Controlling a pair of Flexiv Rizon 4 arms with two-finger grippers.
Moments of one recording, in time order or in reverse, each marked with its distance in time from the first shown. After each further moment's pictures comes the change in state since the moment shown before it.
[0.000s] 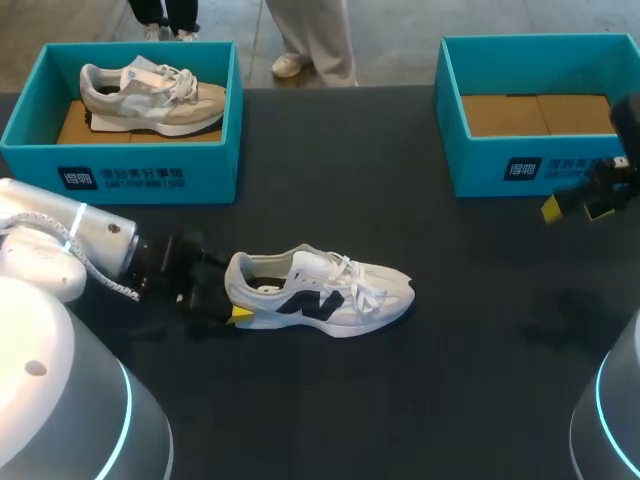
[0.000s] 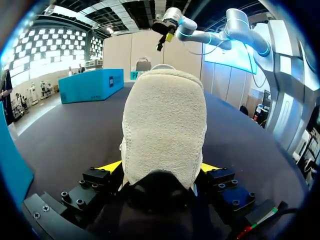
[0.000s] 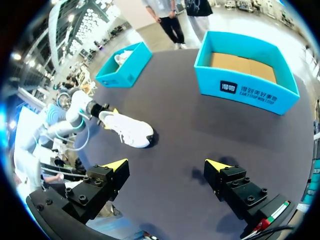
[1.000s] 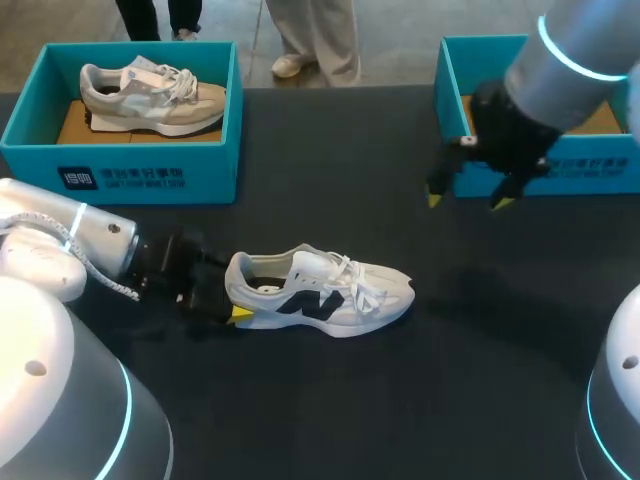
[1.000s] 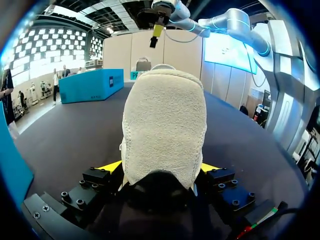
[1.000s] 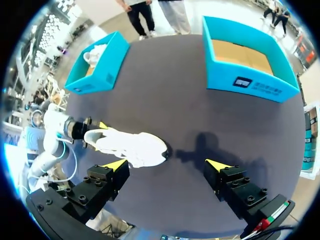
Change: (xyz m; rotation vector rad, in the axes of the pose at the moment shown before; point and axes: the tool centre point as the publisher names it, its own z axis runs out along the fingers) left arm 0.000 0.000 0.000 0.000 0.000 0.000; right arm 0.089 0.058 0.087 0.138 -0.220 0.184
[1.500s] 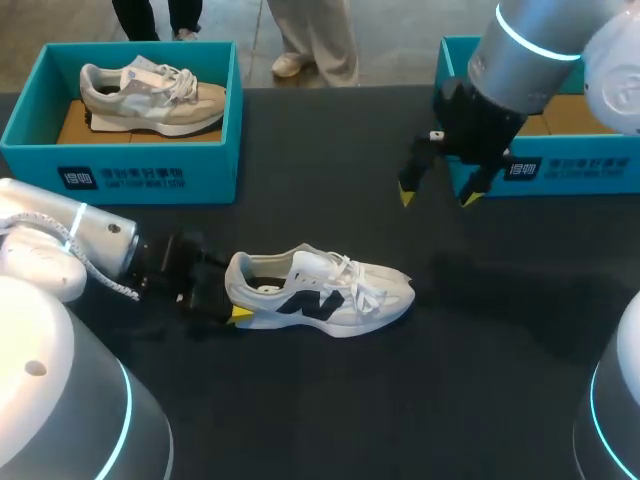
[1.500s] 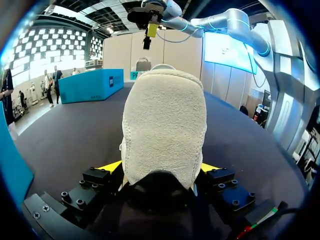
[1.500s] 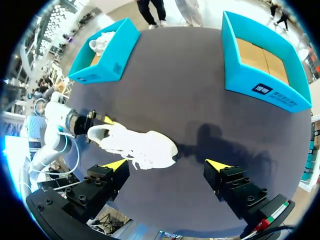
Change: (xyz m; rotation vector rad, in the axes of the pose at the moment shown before) left arm 0.000 0.000 0.000 0.000 0.000 0.000; right arm 0.019 0.015 0.018 0.084 0.036 -0.062
